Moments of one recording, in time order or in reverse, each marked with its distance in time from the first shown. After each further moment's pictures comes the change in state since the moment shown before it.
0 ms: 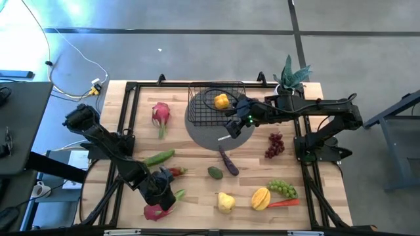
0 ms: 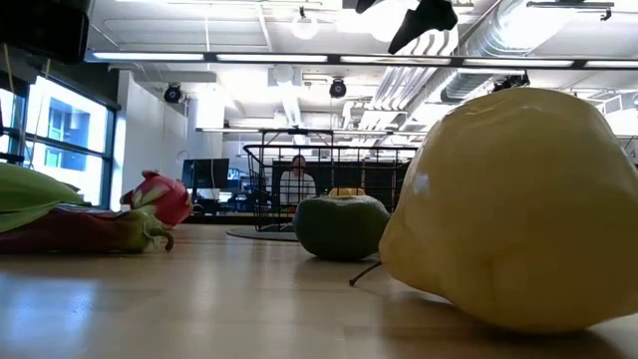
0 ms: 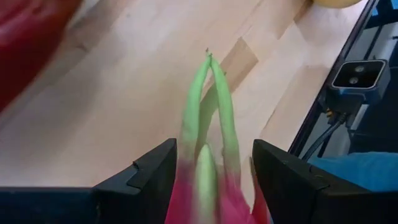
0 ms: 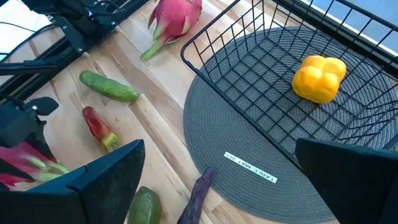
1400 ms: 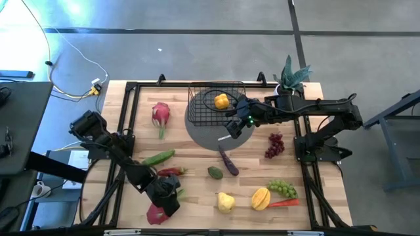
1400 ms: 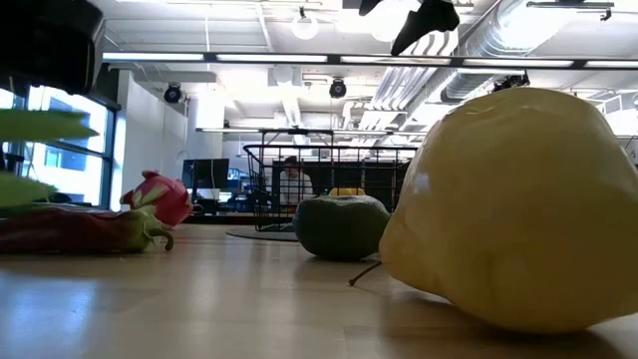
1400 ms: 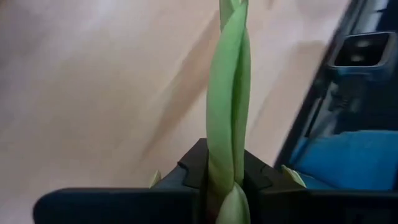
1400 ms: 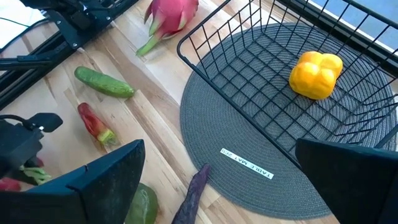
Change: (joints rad) left arm 0.032 0.121 0.000 0.193 0.100 0.082; right arm 0.000 0.001 -0.001 -0.018 0.000 0.001
